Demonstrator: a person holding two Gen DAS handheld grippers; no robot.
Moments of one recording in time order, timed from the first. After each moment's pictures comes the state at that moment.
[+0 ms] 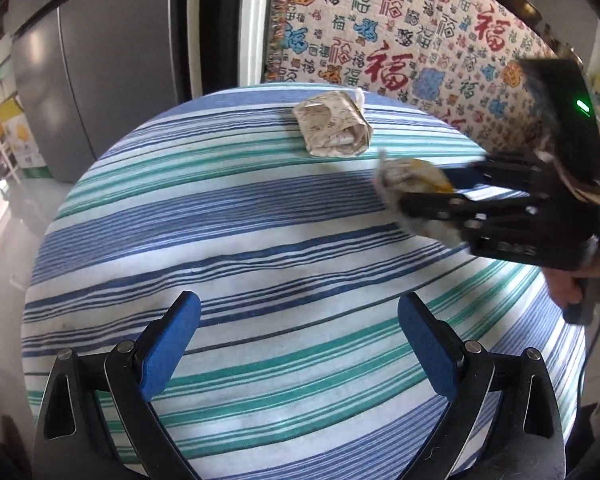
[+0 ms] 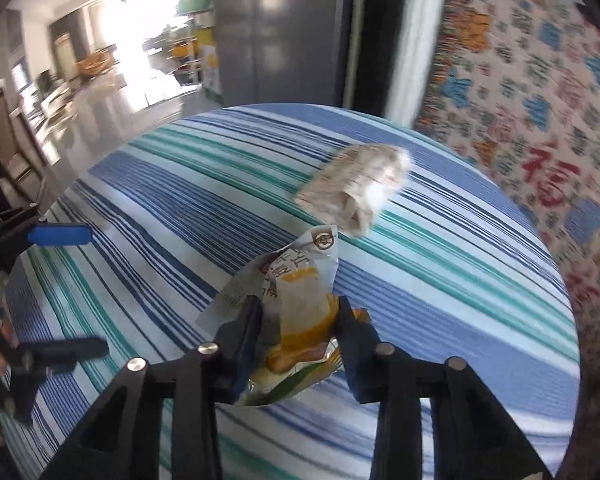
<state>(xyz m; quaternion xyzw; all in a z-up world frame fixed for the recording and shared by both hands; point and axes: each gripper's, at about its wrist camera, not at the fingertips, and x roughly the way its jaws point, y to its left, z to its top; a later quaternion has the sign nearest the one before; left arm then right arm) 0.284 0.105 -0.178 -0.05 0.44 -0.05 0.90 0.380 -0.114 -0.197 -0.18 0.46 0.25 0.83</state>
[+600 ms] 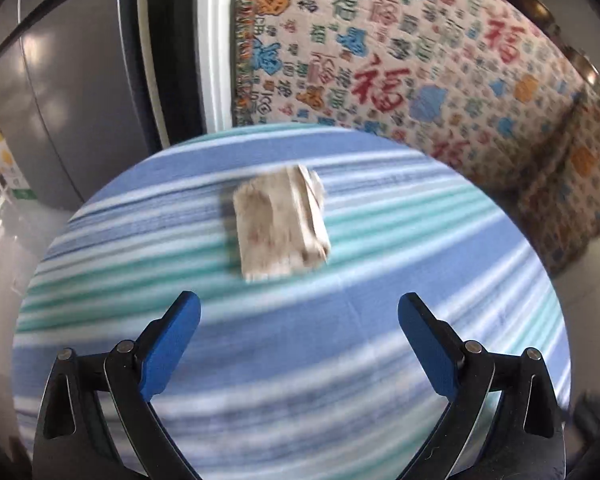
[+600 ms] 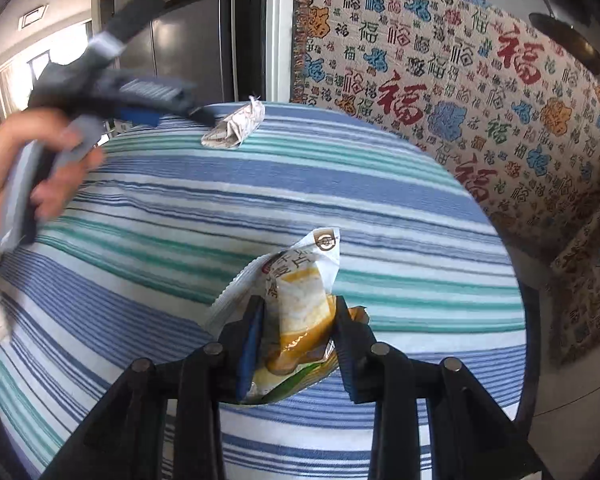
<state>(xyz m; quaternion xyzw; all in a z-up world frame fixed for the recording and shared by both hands) 0.408 0.028 -0.149 -0.05 0.44 -0.05 0.89 0.246 -0.214 -0.177 -0.10 0.44 0.09 0.89</state>
